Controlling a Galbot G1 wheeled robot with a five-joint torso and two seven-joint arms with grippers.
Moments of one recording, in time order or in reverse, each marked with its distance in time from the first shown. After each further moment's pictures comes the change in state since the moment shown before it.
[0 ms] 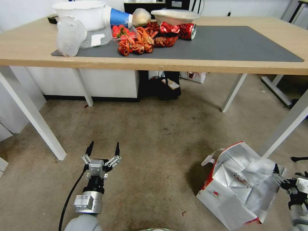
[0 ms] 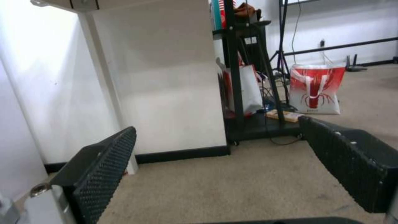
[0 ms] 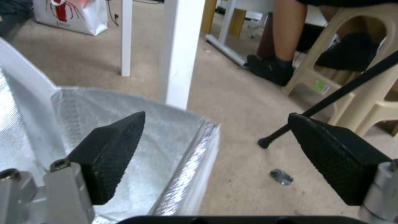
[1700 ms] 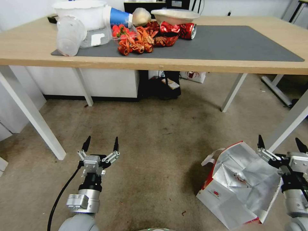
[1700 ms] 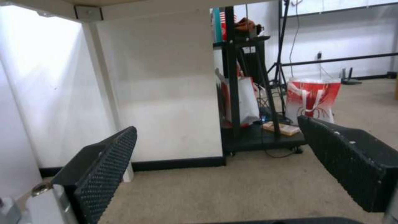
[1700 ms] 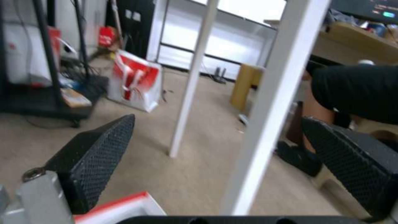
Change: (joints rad) left arm 0.024 0.003 -0.017 -0.092 -0.044 0.043 0.011; right arm -0.158 0.037 -0.026 0.438 -0.062 0.003 -0.011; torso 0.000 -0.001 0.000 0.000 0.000
